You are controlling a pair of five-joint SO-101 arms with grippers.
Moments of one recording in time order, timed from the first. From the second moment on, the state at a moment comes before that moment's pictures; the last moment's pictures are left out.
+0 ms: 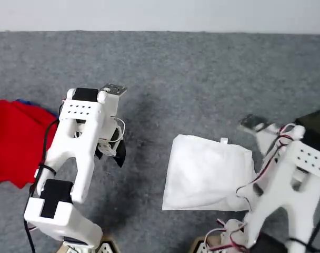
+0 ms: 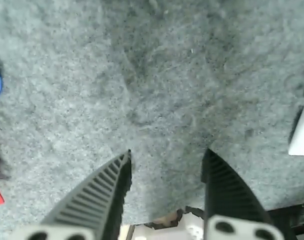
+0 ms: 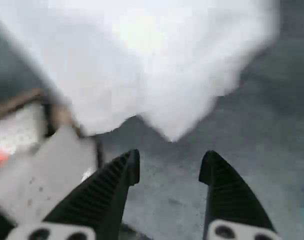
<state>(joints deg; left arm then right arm) 2.5 7.4 9.3 99.0 -1.5 27.9 -24.9 27.9 96.9 56.5</state>
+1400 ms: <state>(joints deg) 16.3 7.4 11.5 99.0 -1.5 11.9 36.1 -7.8 93.0 15.1</state>
